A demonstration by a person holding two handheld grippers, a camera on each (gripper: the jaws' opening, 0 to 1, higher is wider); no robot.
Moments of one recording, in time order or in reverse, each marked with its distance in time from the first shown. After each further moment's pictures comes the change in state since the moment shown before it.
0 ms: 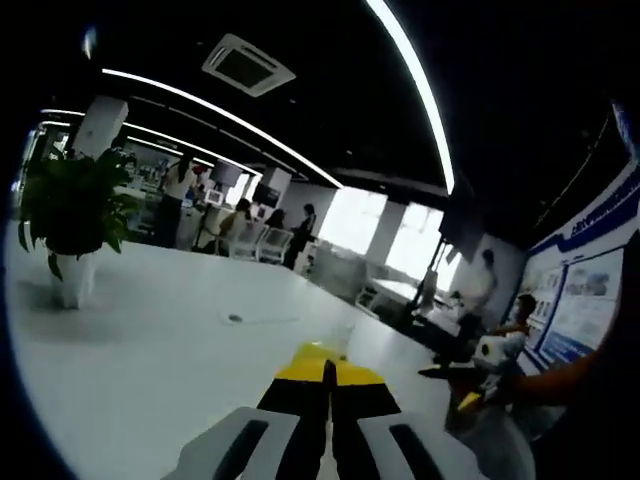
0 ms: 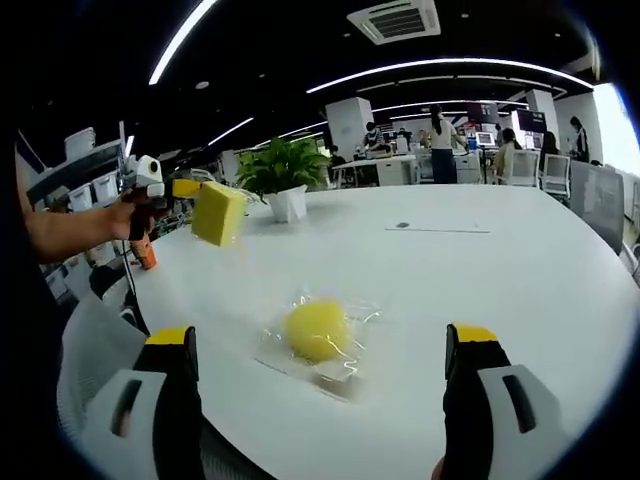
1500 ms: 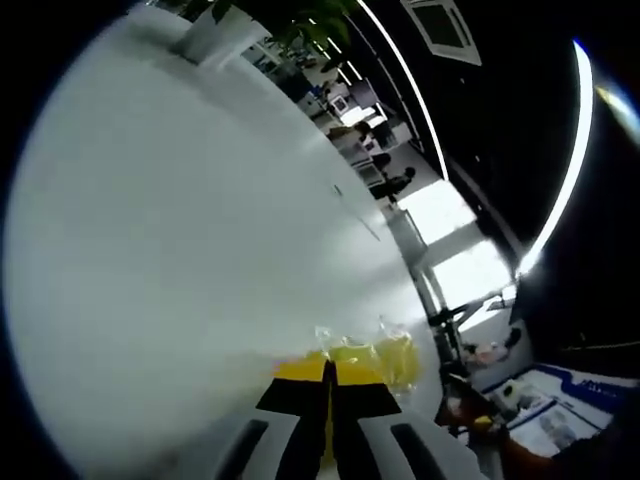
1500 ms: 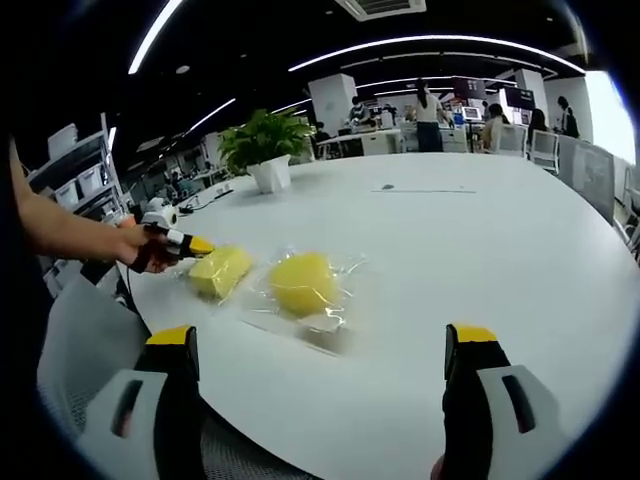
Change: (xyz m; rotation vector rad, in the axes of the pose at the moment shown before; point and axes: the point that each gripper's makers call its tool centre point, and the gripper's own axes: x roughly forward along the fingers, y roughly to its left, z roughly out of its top) left arm -0.011 0.094 -0.188 -0.688 0.220 0.219; right arm -0.002 -0.009 -0.057 0.039 0.113 -0.059
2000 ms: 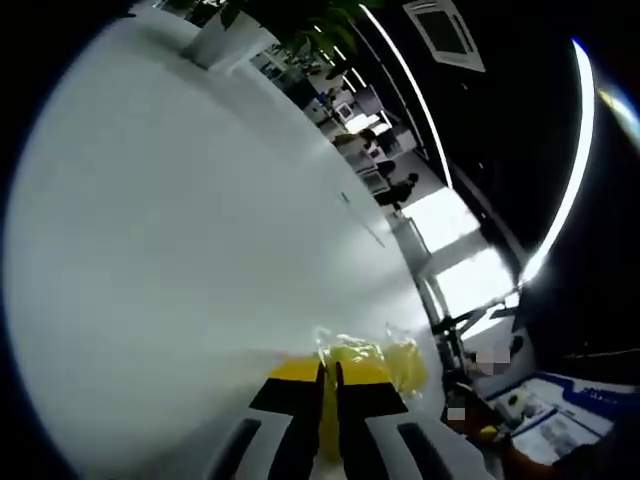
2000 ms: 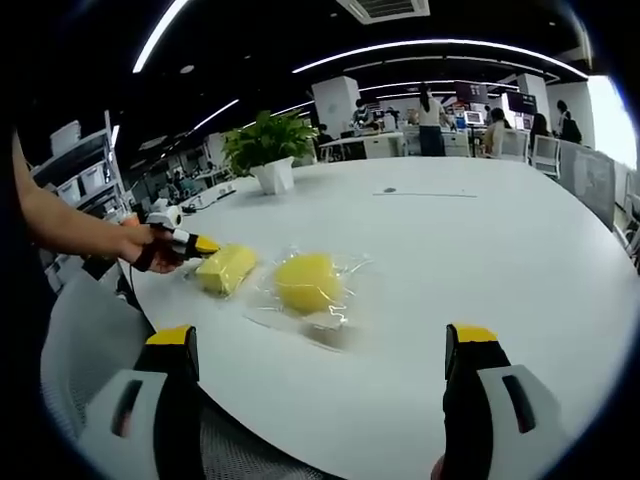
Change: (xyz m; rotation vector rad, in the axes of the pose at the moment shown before) left arm 0.004 0.014 0.001 -0.028 -0.021 0.020; right arm -0.010 0.003 -0.001 -0.017 0.002 0.005
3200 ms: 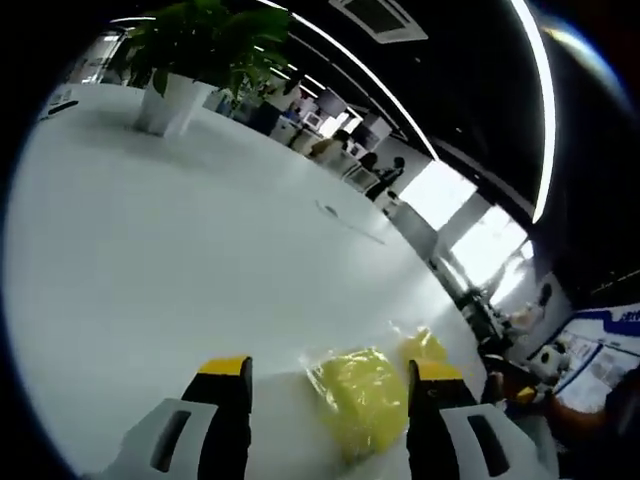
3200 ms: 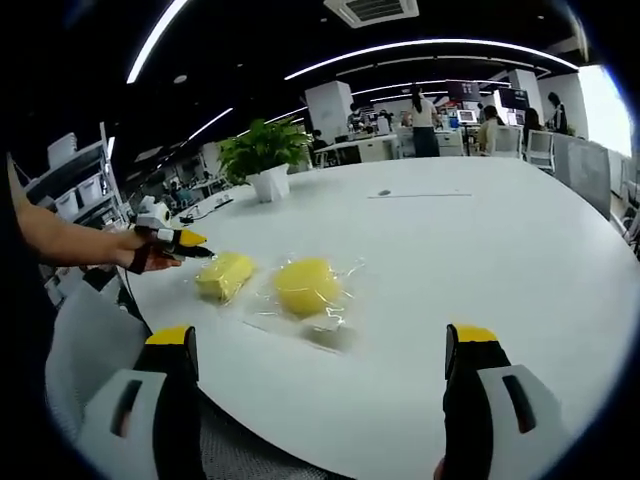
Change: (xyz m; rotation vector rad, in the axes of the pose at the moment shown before) left arm -0.016 -0.011 0.018 0.295 -0.034 0.081; right arm -0.005 -0.003 0.003 0.047 -0.041 -0.013
